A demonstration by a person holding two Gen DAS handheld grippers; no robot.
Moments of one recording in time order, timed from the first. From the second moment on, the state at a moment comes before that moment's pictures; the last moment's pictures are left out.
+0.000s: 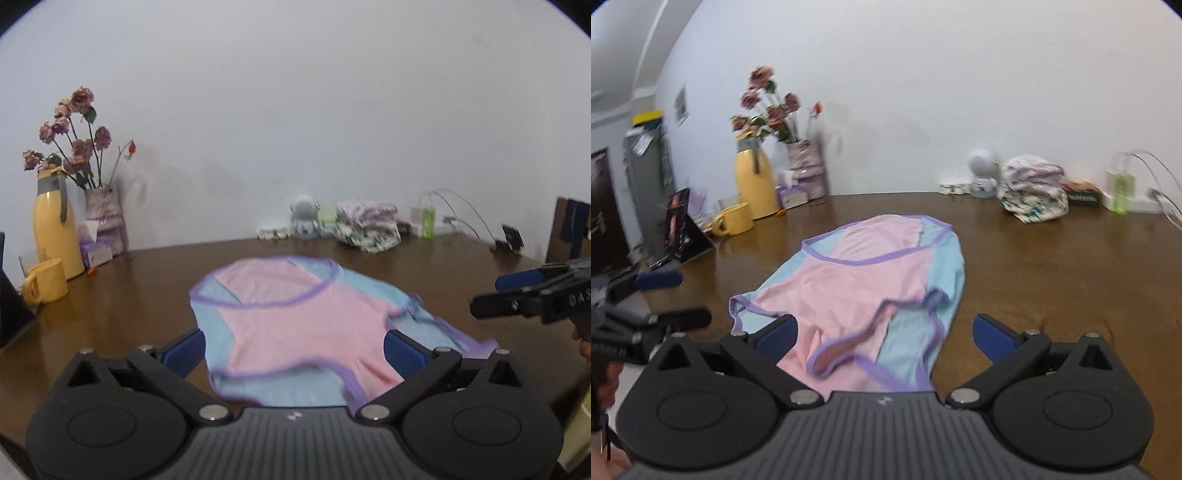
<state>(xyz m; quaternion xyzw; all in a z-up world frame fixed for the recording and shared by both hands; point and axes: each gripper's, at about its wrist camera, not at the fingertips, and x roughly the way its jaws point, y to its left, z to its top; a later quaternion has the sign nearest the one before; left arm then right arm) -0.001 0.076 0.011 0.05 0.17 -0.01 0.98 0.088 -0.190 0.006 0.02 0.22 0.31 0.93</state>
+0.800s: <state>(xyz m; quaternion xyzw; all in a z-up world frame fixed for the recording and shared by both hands) -0.058 0.056 -0.022 0.16 0.28 -0.09 0.94 0.024 -0.208 -0.009 -0.11 0.27 0.25 0.92</state>
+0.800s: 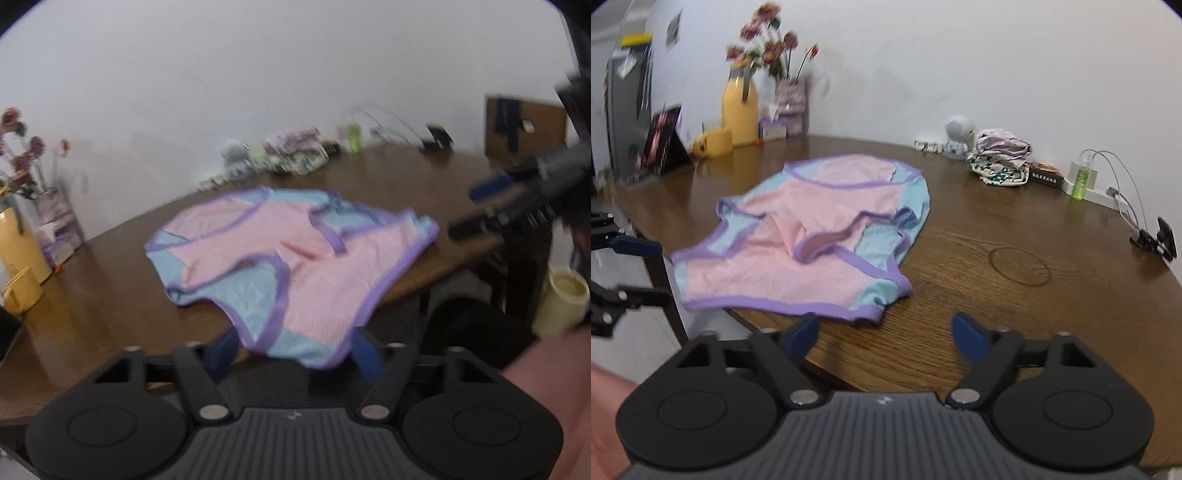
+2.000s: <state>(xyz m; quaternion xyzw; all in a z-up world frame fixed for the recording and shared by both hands) -0.043 0.017 -0.028 0.19 0.23 0.03 0.95 0.058 -0.202 -0.028 -0.06 0.26 0.31 0.91</state>
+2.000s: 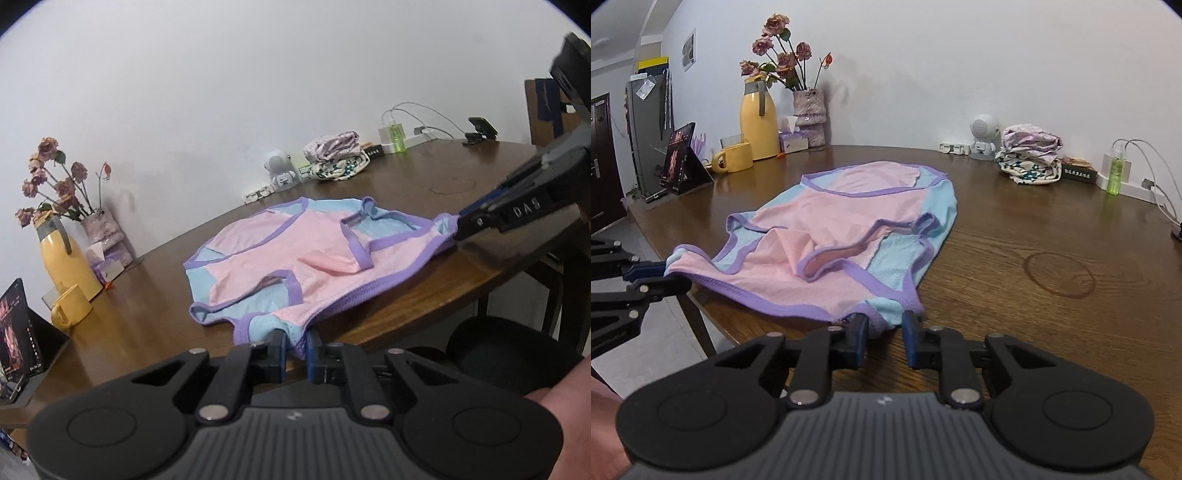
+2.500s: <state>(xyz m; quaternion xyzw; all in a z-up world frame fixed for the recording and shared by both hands) -0.035 0.028 -0.017 0.15 0.24 0.02 0.96 0.054 -0.187 -0.023 -0.08 0.29 0.30 0.91</state>
